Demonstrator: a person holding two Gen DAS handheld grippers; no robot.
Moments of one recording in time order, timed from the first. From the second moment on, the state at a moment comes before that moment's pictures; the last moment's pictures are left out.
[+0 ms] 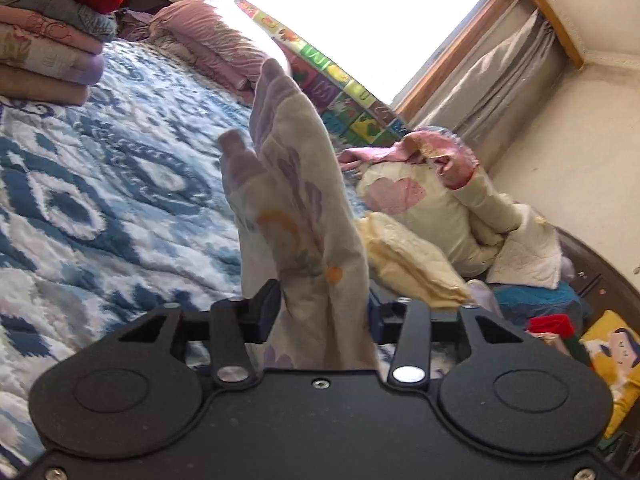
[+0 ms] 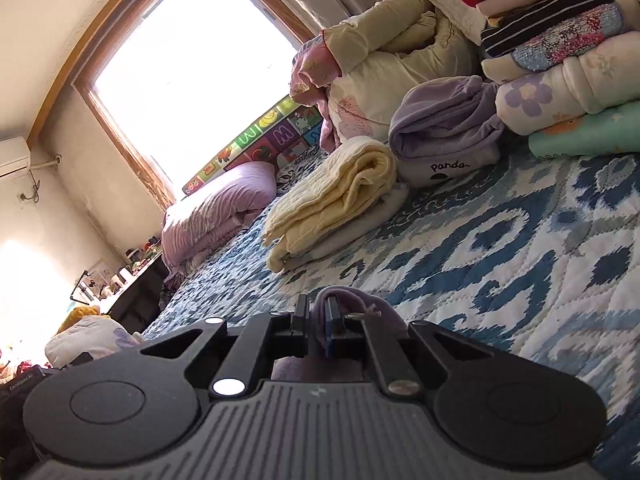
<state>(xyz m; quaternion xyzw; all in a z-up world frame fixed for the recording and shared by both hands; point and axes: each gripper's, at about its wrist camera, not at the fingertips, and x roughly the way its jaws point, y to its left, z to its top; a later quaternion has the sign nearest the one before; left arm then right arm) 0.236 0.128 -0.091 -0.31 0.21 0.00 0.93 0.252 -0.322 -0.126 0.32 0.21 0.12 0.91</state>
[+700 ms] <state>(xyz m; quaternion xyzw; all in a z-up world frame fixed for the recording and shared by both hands) 0.223 0.153 -0.110 -0.34 0.22 0.06 0.91 0.254 -0.300 -0.153 0.27 0.32 0.14 0.90</state>
